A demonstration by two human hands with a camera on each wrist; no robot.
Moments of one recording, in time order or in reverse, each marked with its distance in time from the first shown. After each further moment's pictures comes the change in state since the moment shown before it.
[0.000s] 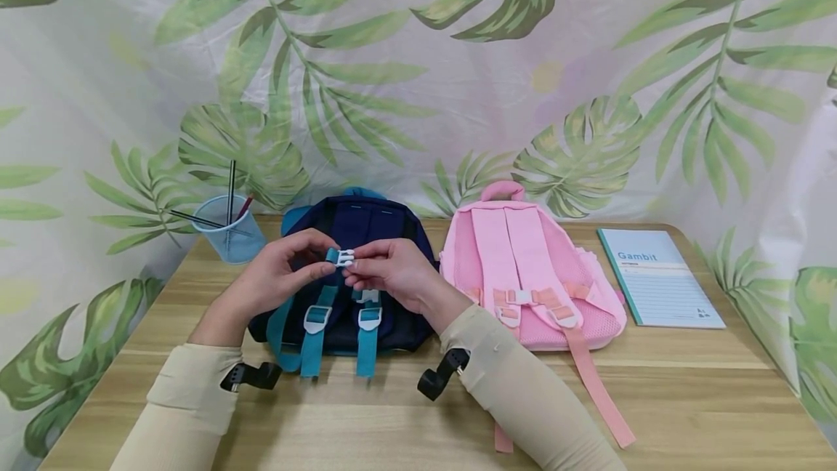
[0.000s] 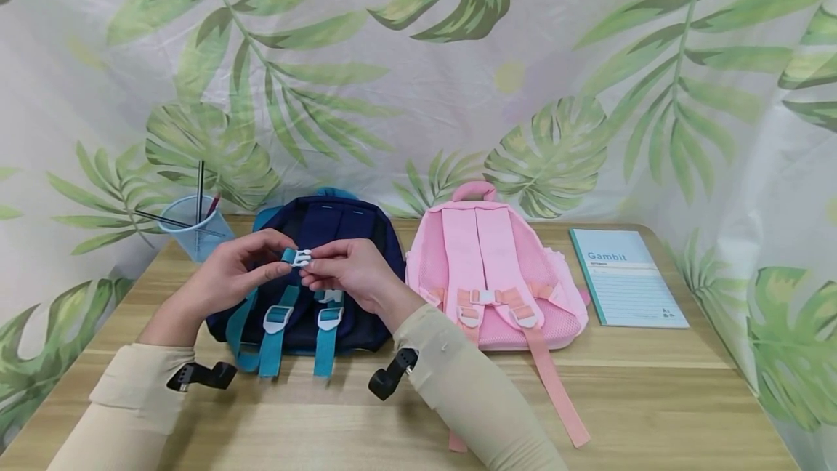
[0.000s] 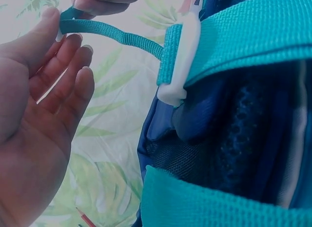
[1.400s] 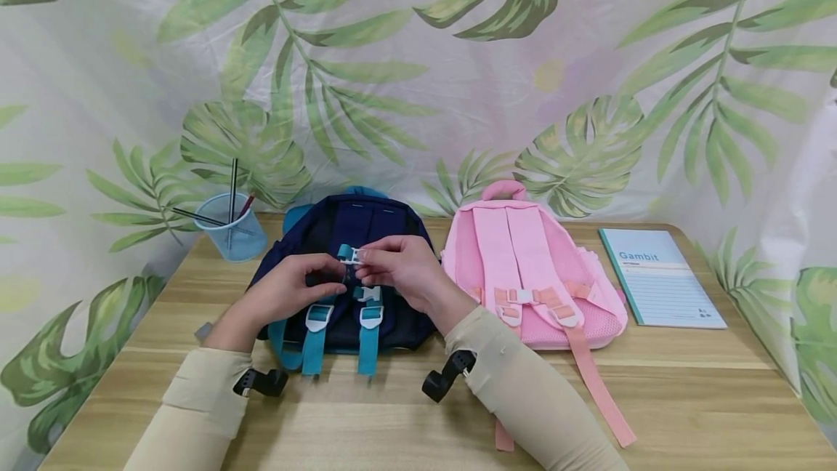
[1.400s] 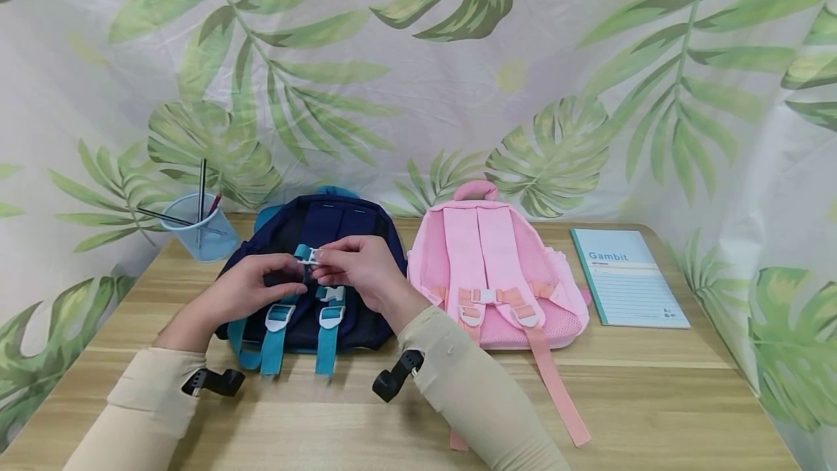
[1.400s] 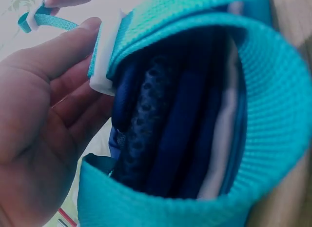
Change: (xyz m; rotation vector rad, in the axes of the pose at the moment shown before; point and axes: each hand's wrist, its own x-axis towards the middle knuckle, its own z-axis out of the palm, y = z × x) left_hand -0.007 -0.017 0.018 0.155 -0.148 -0.094; right_hand -0.007 -0.002 -0.002 -0.016 0.115 -0.046
